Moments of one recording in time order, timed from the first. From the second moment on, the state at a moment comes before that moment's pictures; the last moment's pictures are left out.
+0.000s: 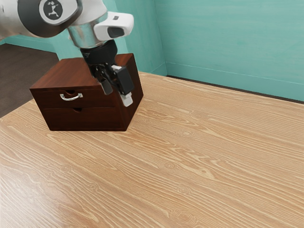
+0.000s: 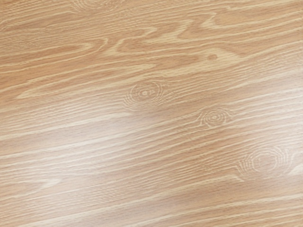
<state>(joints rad) 0.17 0.04 -0.19 -1.29 0.00 1.42 0.19</state>
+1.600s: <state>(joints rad) 0.39 0.06 0.12 -1.37 -0.06 1.46 -1.18</state>
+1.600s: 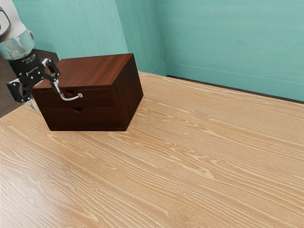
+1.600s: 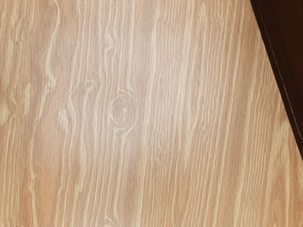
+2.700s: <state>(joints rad) 0.42 0.17 0.13 -1.50 0.00 1.97 -1.59</state>
